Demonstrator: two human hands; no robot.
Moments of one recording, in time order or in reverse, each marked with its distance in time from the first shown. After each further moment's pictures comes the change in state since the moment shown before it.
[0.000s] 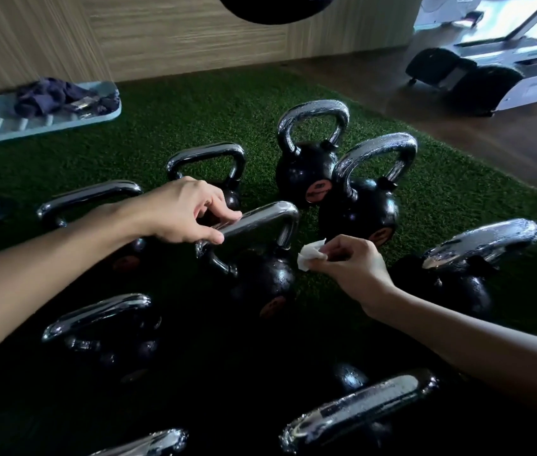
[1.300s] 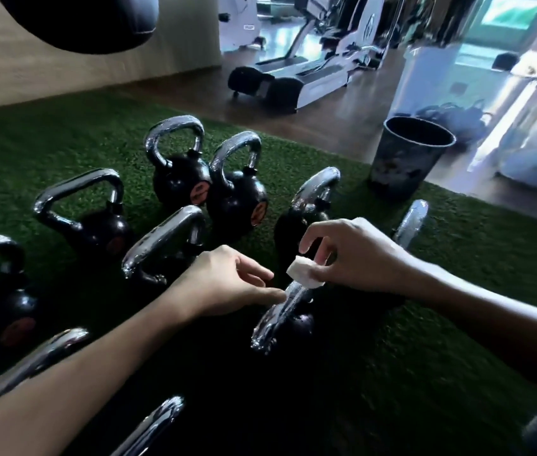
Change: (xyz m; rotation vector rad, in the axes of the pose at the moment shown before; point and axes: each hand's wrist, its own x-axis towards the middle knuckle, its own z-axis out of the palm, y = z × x) left_hand -0.088 0.141 0.056 -0.453 -0.230 0.235; right_hand -0.203 -0.085 -0.086 -0.729 0.089 -0.097
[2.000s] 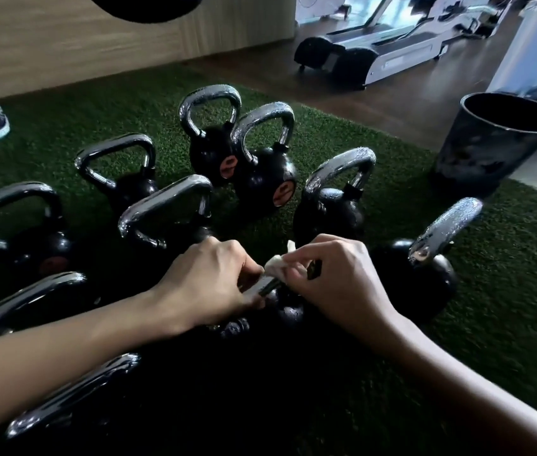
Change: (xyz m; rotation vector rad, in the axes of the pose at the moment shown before) left_hand -0.003 0.042 0.055 0.382 0.242 -0.055; right_hand -0.008 0.055 0.061 0.322 0.283 -0.160
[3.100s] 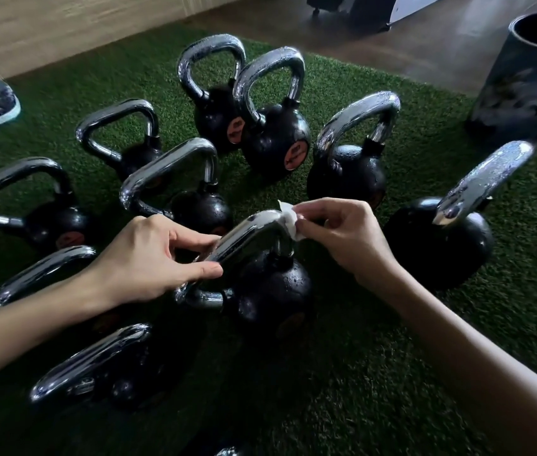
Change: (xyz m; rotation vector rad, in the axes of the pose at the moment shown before) left_hand -0.031 -0.042 -0.010 -0.148 0.040 -0.116; right_hand 0.011 0.051 0.039 0.535 -0.066 0.258
